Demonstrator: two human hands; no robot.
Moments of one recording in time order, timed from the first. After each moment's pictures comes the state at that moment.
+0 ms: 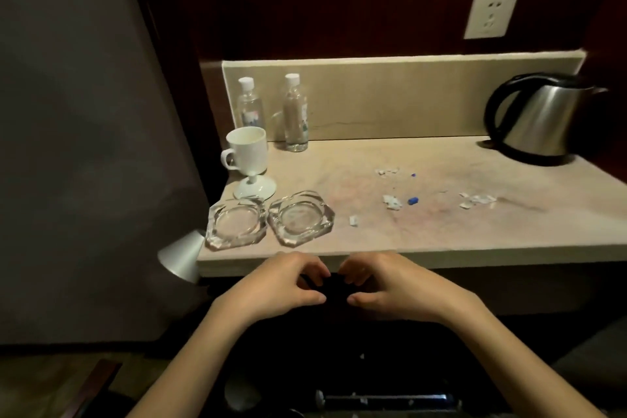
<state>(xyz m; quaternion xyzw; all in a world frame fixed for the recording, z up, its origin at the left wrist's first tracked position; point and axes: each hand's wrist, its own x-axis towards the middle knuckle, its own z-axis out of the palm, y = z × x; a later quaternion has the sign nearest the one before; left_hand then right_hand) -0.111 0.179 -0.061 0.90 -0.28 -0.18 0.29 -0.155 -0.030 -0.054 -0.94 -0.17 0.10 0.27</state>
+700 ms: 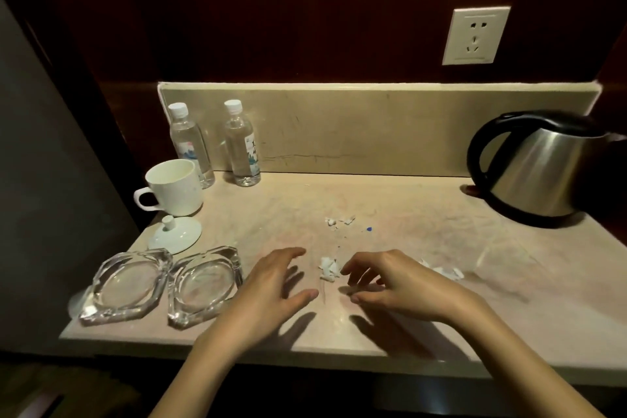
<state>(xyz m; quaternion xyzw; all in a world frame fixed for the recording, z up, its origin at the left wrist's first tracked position) -0.036 0.033 -0.069 0.94 -0.18 -0.04 0.28 -0.039 -0.192 -0.046 -0.93 -0.20 0.11 0.28</state>
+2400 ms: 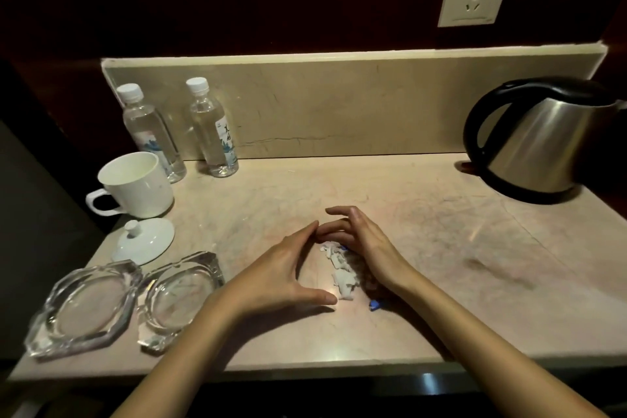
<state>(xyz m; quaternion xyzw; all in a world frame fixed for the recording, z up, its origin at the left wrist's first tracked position) 0.030 0.018 -0.094 0.88 -0.26 -0.17 0.36 0.014 -0.168 -0.101 -0.70 -0.05 0.04 0.71</state>
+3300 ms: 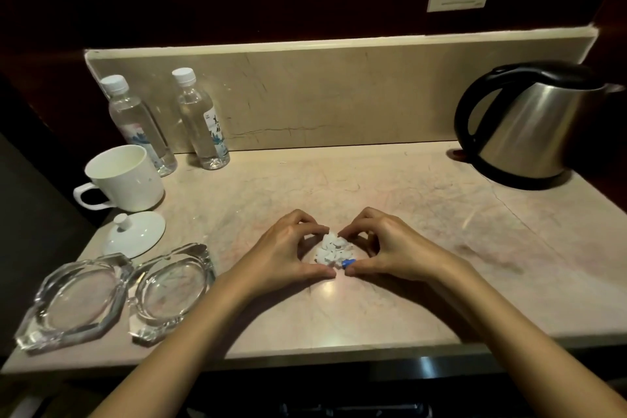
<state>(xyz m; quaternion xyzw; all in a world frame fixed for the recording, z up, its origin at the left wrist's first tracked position) 0.042 0.001 -0.095 0.90 -0.33 -0.06 0.27 0.002 -0.219 -0.082 -0.94 -0.15 0.06 0.30</state>
